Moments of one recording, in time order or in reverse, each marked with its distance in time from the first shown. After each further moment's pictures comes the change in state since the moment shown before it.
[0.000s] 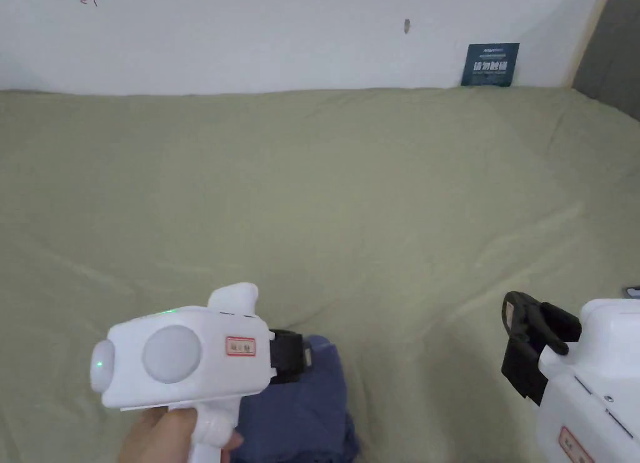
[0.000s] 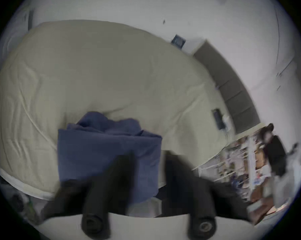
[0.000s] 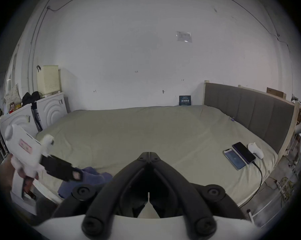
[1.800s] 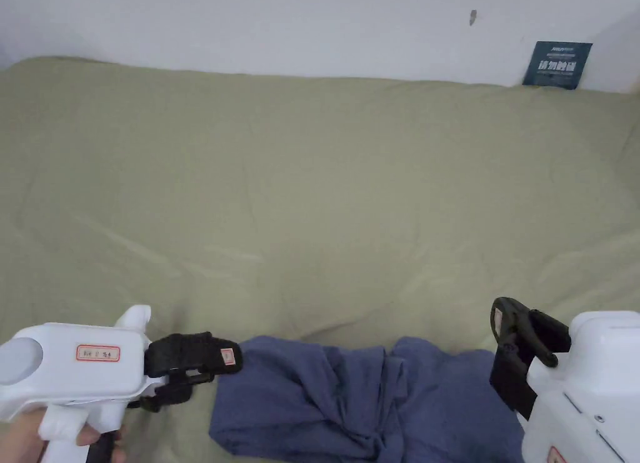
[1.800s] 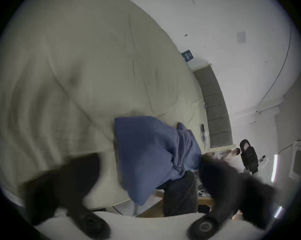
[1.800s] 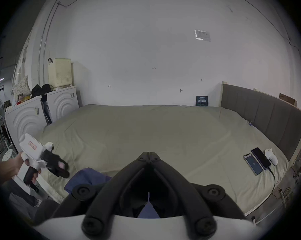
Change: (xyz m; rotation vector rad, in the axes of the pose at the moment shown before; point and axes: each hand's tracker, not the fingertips) left arm -0.220 0.000 0.001 -0.075 -0.224 0.277; right arm -0.073 -0.003 -0.037 -0.020 0.105 0.069
